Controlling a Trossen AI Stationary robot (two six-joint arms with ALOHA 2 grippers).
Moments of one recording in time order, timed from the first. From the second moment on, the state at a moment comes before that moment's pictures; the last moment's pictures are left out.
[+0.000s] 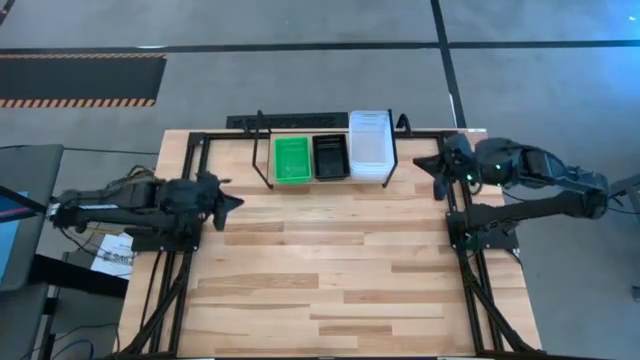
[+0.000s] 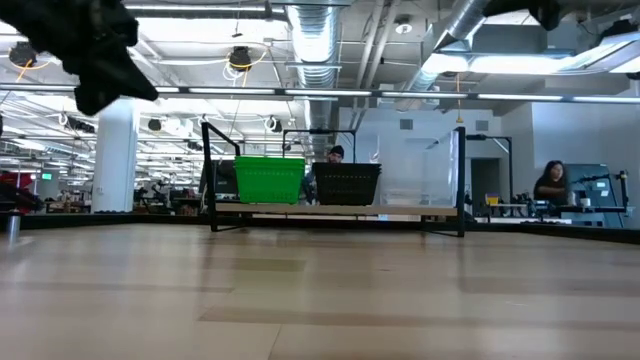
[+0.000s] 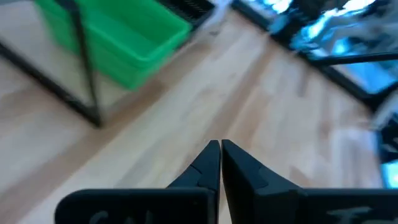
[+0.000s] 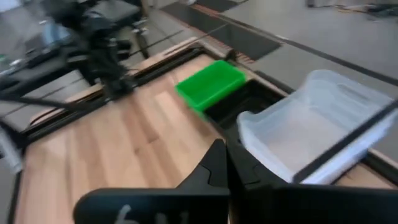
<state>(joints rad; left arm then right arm) 0.01 0.40 0.48 -0.59 -0.21 -0.61 -0.07 0.70 1.06 -0.77 0.33 0.41</state>
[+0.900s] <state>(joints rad) -0.20 0.23 0.29 -0.52 -0.29 -0.65 0.69 0.01 0.46 -0.14 0.85 0.09</state>
